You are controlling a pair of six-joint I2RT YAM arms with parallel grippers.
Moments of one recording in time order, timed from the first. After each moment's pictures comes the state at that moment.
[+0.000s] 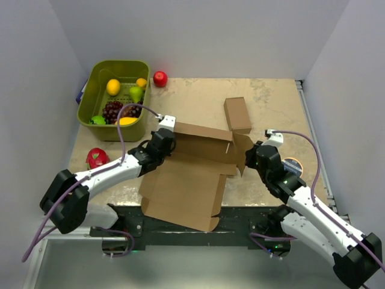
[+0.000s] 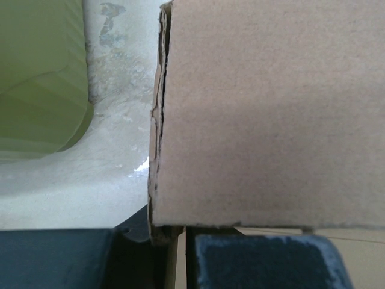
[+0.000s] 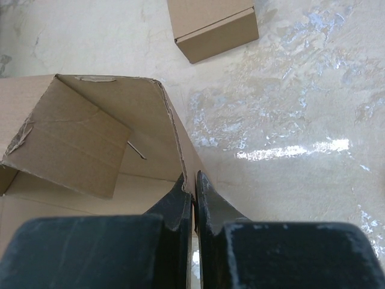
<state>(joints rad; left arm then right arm) -0.70 1.34 0.77 -0.12 -0.55 -0.23 0.56 0.75 0.52 -0.29 0.45 0.63</state>
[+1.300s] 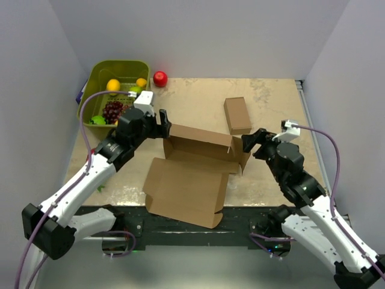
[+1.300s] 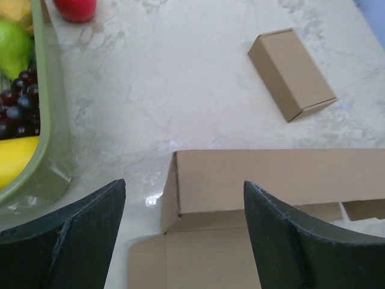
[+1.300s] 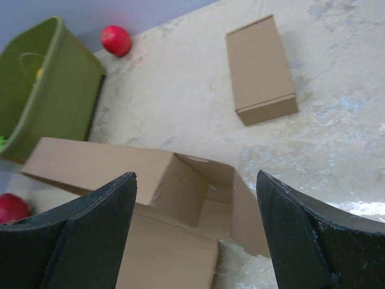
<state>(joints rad) -0.56 1.07 0.98 -0.27 -0.18 -0.28 0.55 0.62 0.68 -0.32 0.40 0.56</state>
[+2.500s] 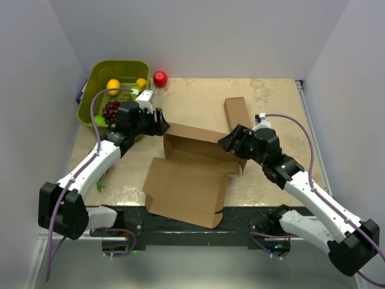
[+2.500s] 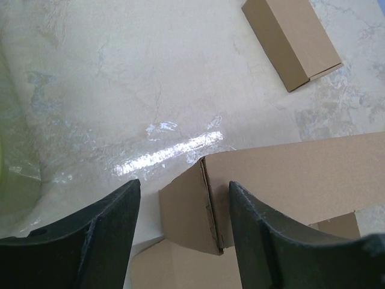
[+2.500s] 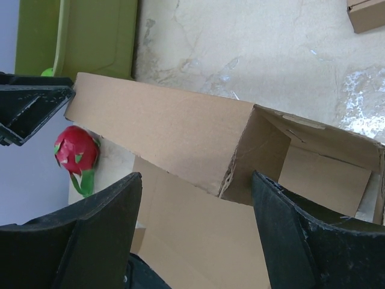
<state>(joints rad) -0.32 1.28 0.95 -0.17 0.21 -0.25 0.55 0.92 0.75 -0.27 0.03 0.82</state>
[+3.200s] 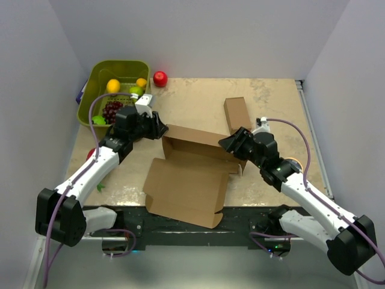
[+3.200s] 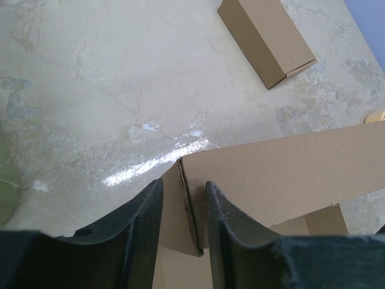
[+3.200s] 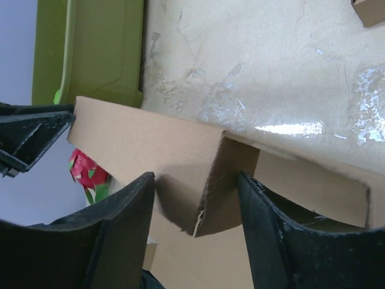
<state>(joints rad) -0.32 1.23 0.87 -0.10 0.27 -0.25 0.53 0.94 0.63 -0.09 0.03 0.91</state>
